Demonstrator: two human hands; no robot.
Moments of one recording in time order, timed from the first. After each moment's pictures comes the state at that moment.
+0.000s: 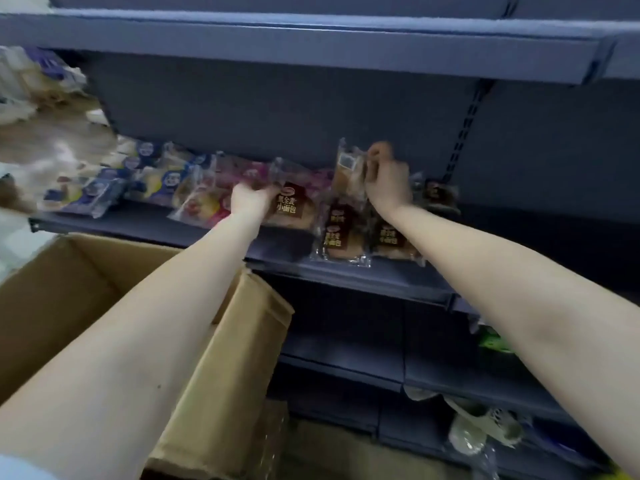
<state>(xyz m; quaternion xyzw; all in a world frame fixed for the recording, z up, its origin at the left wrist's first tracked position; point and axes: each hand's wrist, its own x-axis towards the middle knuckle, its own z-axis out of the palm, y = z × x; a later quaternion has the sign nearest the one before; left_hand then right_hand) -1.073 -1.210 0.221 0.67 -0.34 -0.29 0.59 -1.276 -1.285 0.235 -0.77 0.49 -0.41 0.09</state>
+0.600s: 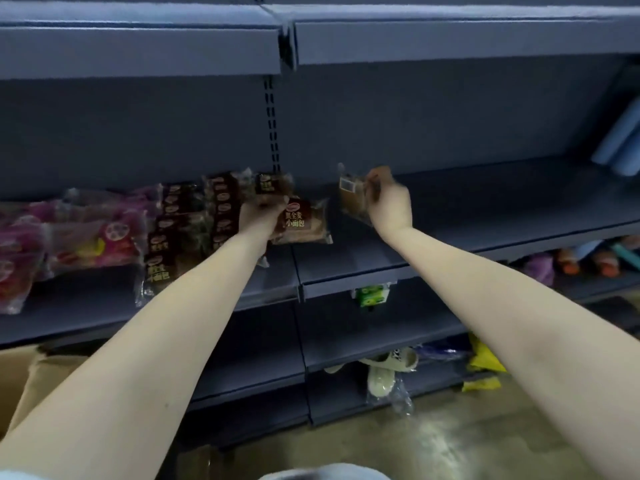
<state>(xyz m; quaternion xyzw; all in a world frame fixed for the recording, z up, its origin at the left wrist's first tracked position) -1.345 -1.285 0.197 0.59 -0.46 -0.47 0.47 -1.556 -1.269 0.194 -0.61 0.66 -0.42 -0.01</state>
